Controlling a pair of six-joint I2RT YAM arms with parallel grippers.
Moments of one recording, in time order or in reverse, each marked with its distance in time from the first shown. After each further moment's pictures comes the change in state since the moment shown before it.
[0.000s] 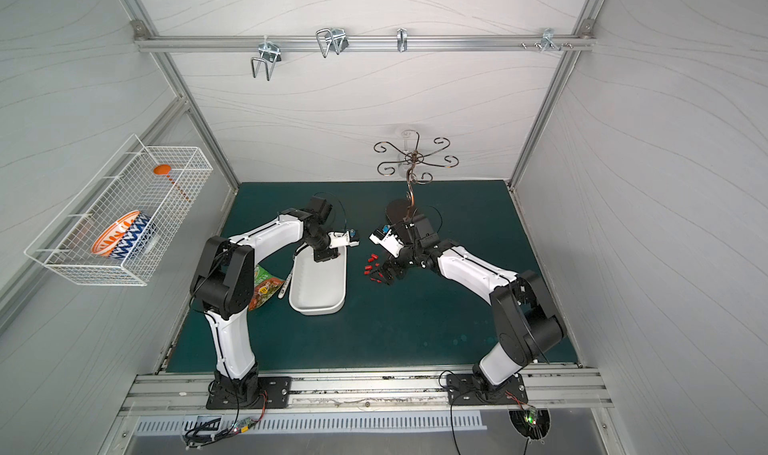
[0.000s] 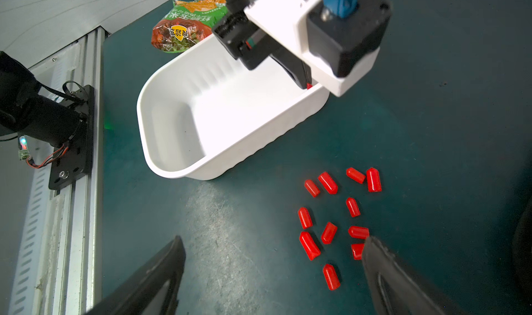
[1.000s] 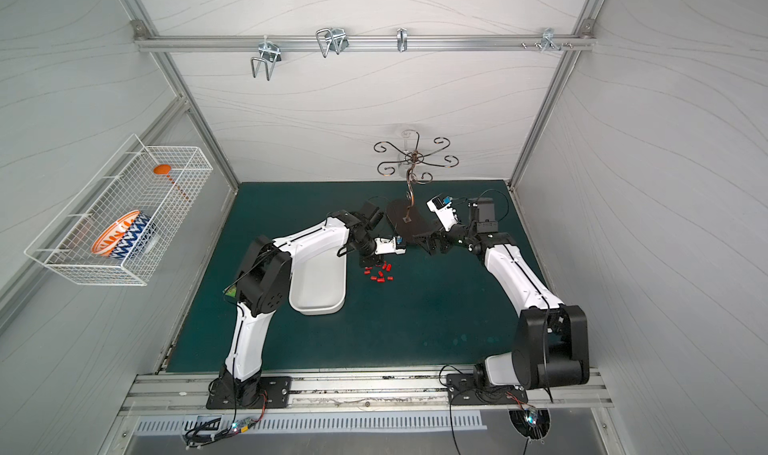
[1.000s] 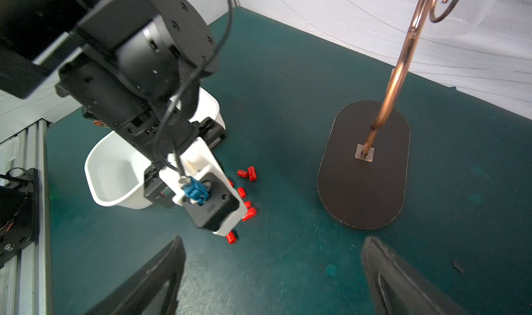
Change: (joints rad) left arm -0.295 0.247 0.320 -0.067 0.053 -0.185; right arm -0.414 -0.184 0.009 -0.045 -0.122 -0.022
